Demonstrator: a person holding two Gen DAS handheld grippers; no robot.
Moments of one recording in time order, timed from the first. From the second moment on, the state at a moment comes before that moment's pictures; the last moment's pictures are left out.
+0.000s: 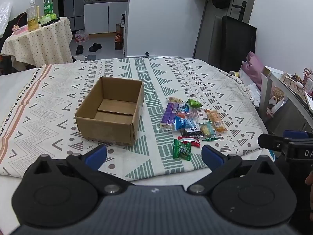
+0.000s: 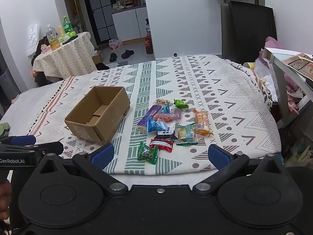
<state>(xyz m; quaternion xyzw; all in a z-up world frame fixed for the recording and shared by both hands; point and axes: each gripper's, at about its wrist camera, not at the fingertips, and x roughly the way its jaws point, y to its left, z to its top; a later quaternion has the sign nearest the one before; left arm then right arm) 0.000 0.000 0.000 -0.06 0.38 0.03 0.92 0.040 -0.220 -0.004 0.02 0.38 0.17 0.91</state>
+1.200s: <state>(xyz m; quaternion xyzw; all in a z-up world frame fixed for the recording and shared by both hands) -0.001 -0.007 0.005 -0.06 0.37 0.02 0.92 0.038 -0.219 0.003 0.02 0.38 0.17 0.91</state>
